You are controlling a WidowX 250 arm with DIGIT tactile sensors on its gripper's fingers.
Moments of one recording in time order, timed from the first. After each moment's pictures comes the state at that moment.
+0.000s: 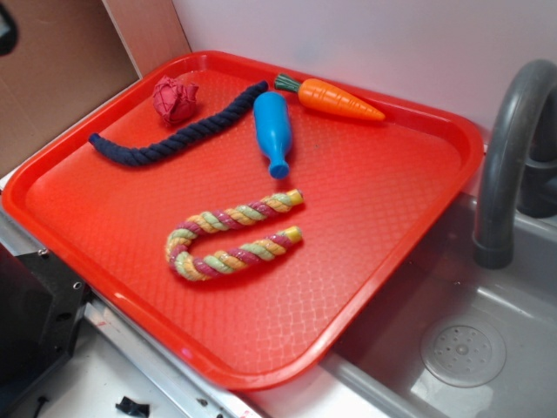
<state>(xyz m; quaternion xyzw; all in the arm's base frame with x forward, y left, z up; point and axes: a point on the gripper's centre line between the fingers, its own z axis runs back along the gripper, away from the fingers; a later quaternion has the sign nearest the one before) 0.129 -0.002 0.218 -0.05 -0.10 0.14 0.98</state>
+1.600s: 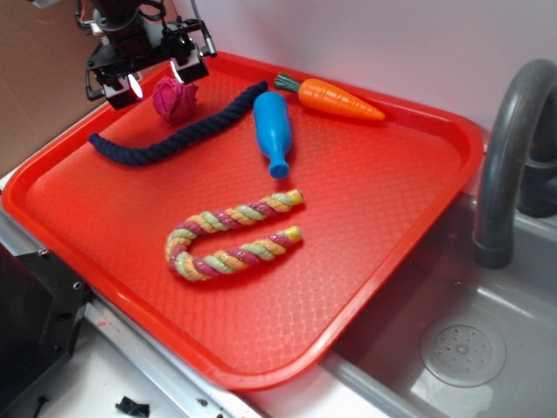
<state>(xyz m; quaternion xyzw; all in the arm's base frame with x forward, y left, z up) 0.270 0.116 0.052 0.08 -0.20 0.51 0.84</state>
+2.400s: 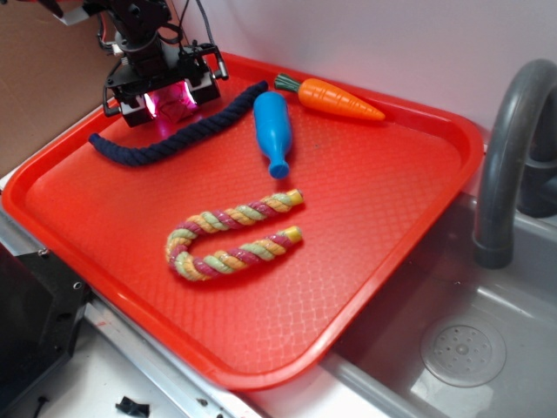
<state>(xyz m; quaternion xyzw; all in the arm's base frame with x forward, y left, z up) 0.276 0.120 0.019 0.07 -0.16 0.50 0.85</state>
